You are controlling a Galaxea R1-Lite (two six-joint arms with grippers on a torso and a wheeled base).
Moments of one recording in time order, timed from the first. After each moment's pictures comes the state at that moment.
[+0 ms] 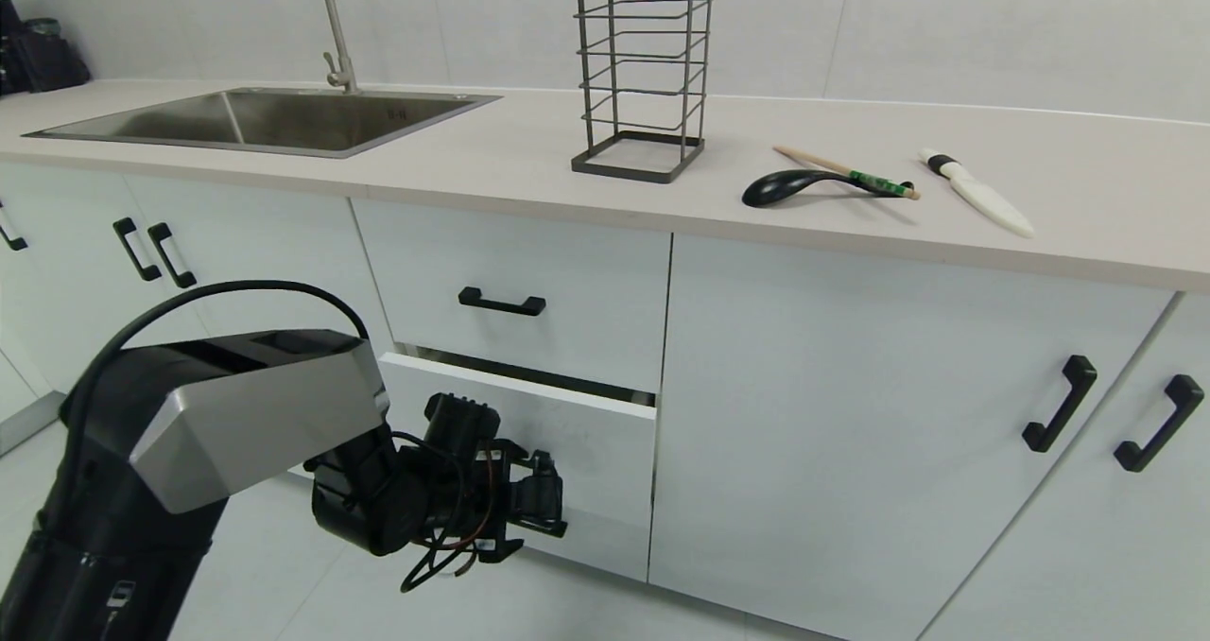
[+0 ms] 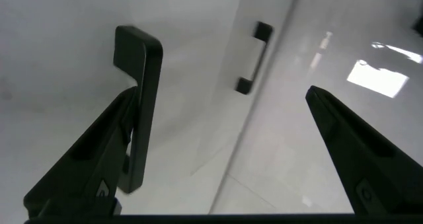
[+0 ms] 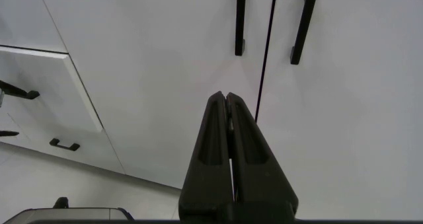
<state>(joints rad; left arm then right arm) -0.39 2.42 -0.86 -0.67 -0.13 1.25 0.00 0.00 0.00 0.00 0.01 0.01</state>
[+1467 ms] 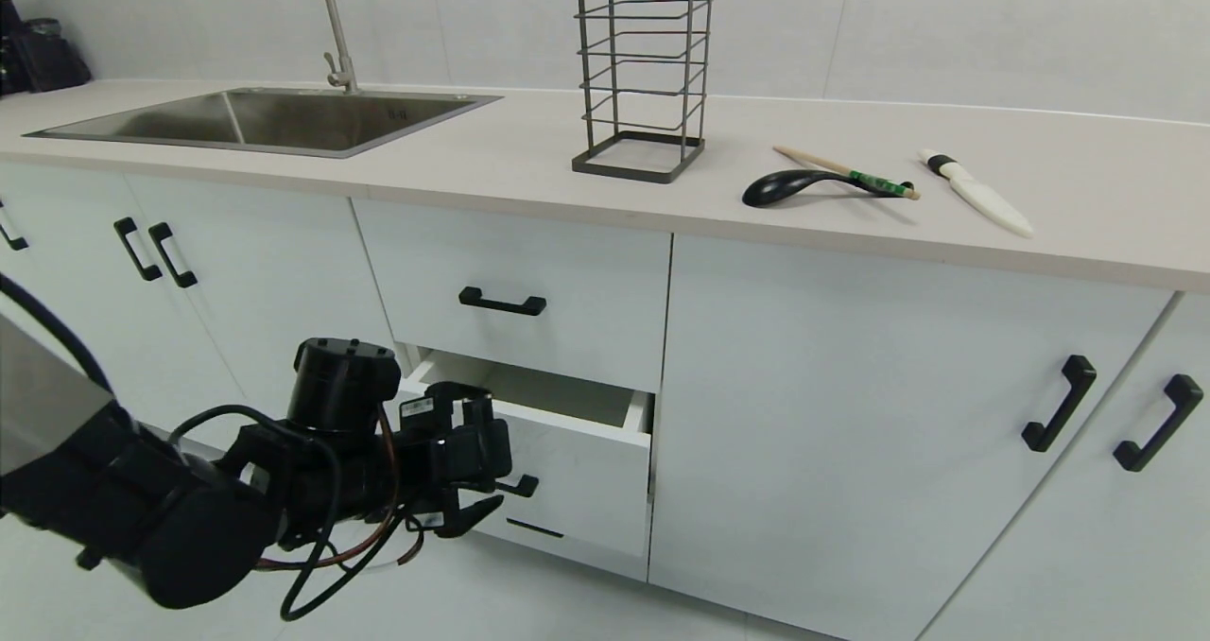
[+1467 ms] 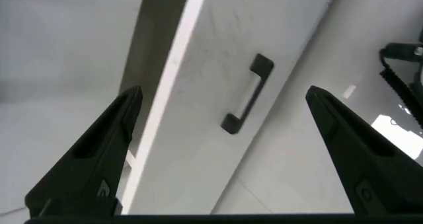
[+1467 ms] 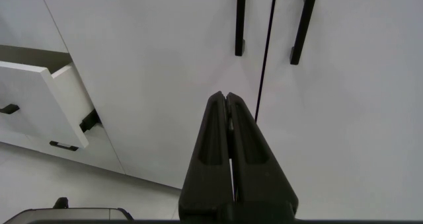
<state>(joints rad) -0.41 1.86 -0.56 -0.69 -0.18 1.10 0.00 0.00 0.00 0.00 0.01 0.01</state>
